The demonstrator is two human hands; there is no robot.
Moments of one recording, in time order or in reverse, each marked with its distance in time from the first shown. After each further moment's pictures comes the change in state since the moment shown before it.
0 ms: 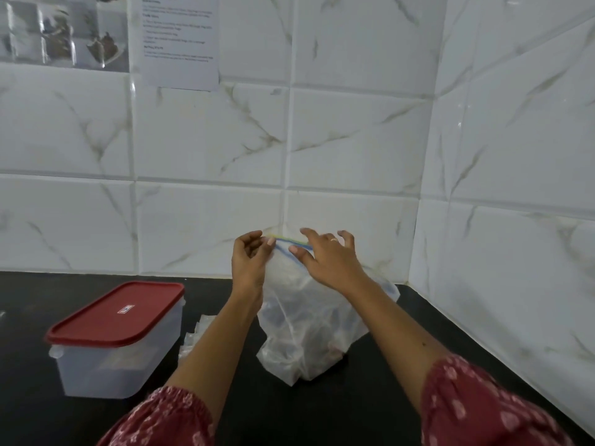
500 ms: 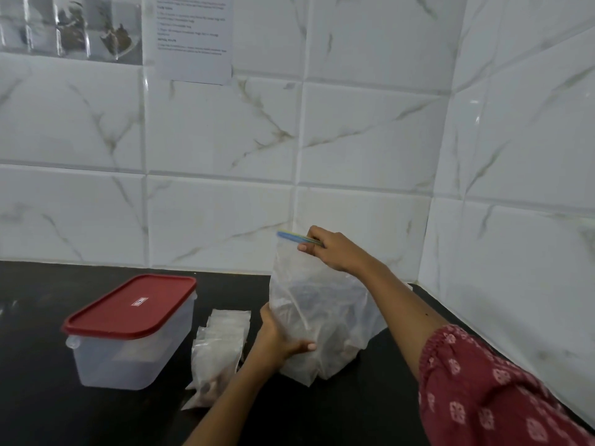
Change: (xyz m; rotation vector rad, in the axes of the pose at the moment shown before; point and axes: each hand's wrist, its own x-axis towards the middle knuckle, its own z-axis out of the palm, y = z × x) left_hand -0.065 -0.062 -0.050 0.724 -0.339 -0.224; right_hand 0.025 0.000 -0.003 0.402 -0.277 0.040
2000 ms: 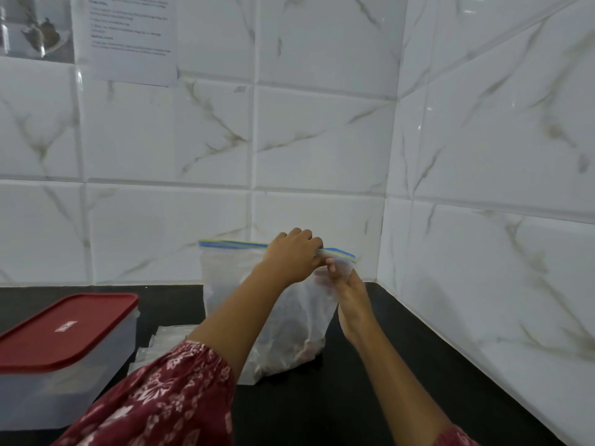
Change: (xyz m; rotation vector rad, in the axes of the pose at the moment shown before) left_hand 0.069 0.154 0.044 1.157 0.014 0.710; right_hand -0.073 0.078 0.024 1.243 0.574 0.057
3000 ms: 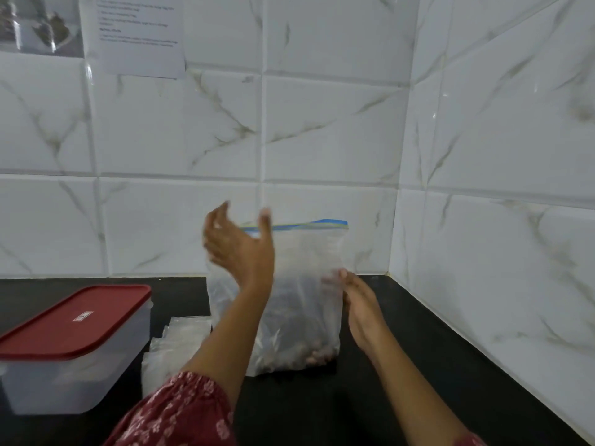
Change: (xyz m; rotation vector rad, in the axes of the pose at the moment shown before) left_hand -0.034 -0.022 0.011 -0.721 0.914 -0.898; right_hand -0.005 0.030 -0.017 -0.041 0.047 0.155
